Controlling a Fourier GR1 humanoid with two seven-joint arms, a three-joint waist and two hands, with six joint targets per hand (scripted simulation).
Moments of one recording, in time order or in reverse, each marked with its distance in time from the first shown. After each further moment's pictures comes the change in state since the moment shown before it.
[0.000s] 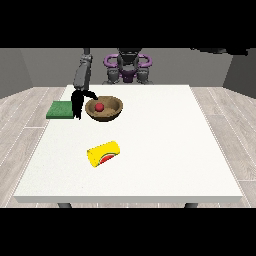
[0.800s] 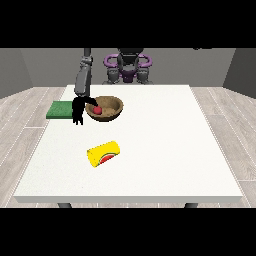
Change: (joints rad) left arm -0.072 0.060 0.014 -0.086 0.066 -0.013 0.099; right arm -0.110 -0.033 -0.052 0.219 -0.004 -0.003 -0.179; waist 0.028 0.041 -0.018
